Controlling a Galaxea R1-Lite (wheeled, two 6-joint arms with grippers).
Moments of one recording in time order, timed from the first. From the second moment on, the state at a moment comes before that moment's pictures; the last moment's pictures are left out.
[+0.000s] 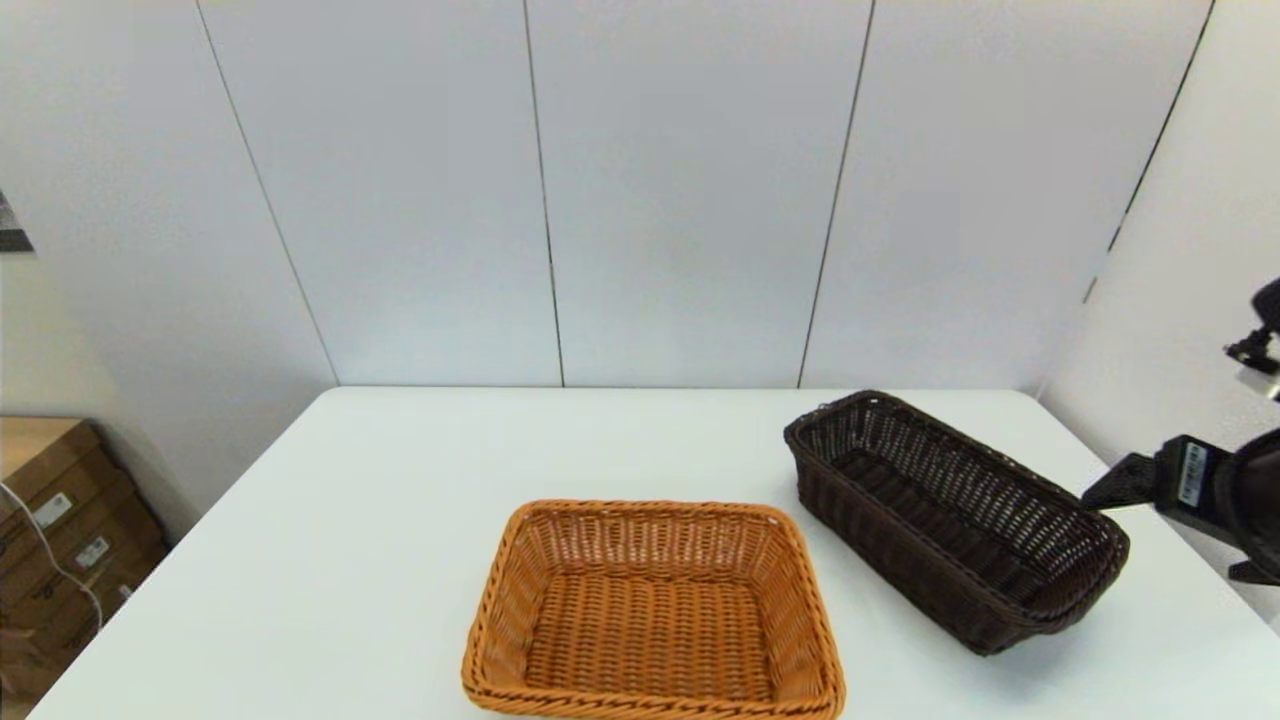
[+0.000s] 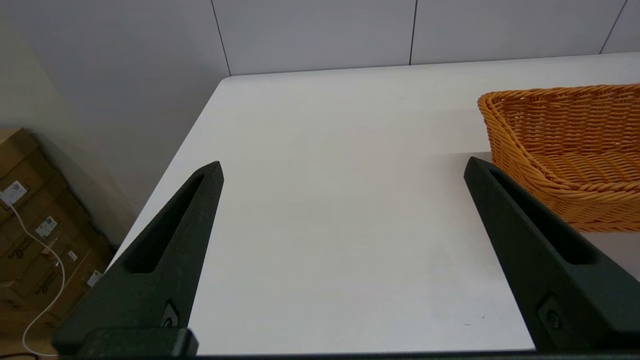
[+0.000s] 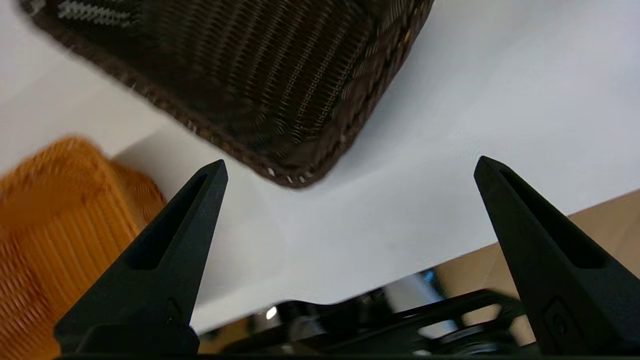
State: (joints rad) left arm -0.01 0.00 0.00 0.01 0.00 0.03; right arm 0.02 1.43 -1.02 0.63 -0.11 0.58
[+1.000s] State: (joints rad) left arm -0.01 0.00 0.00 0.01 0.00 0.03; right arm -0.03 1.98 -1.11 0.57 -0.16 0.93
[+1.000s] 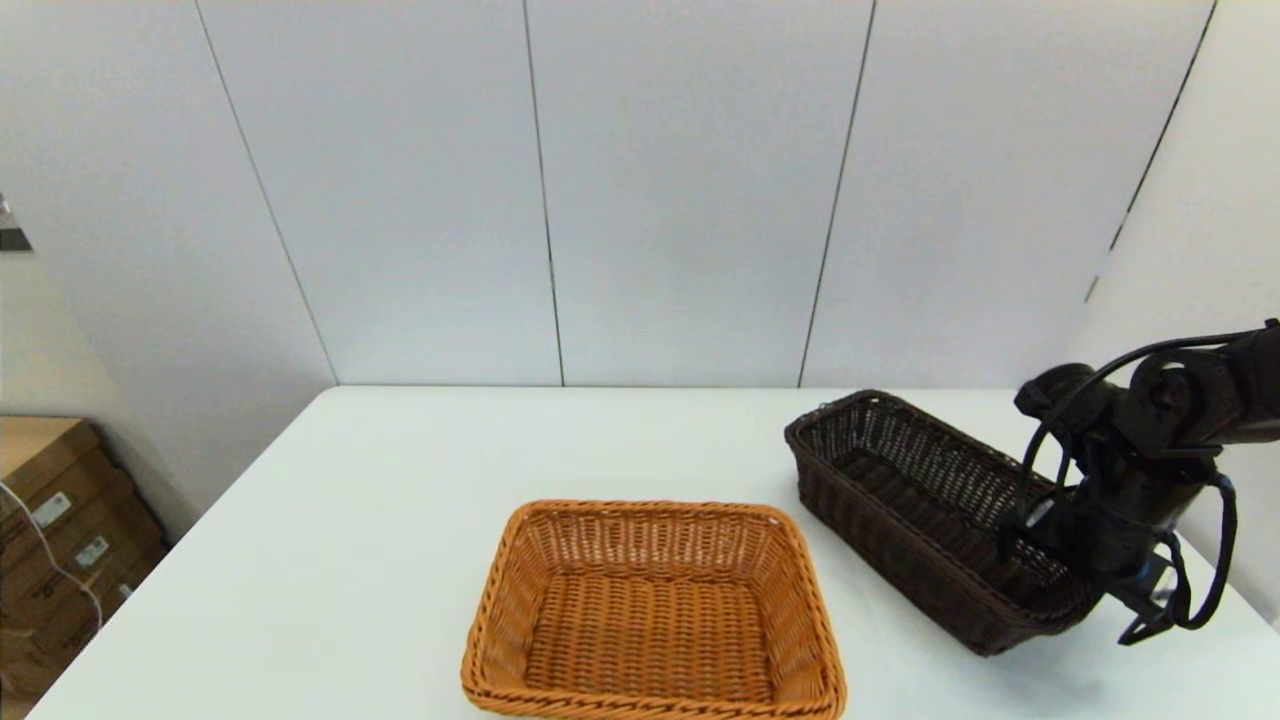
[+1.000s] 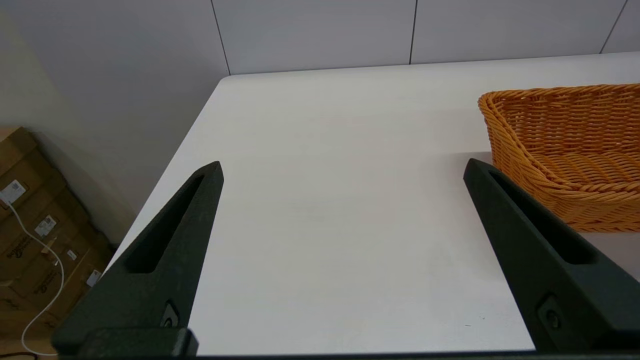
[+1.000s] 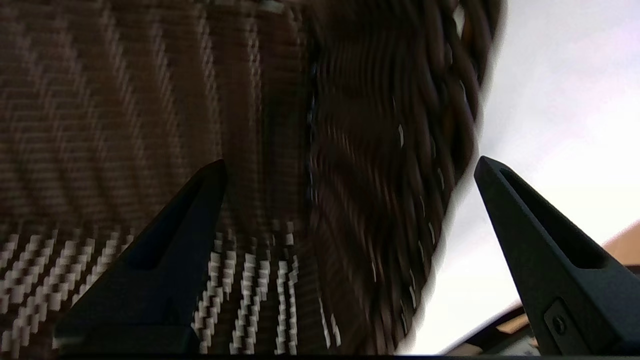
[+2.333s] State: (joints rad) left arm -0.01 0.00 0.00 0.01 0.00 0.03; right arm -0.23 1.98 -1.14 0.57 0.16 0.89
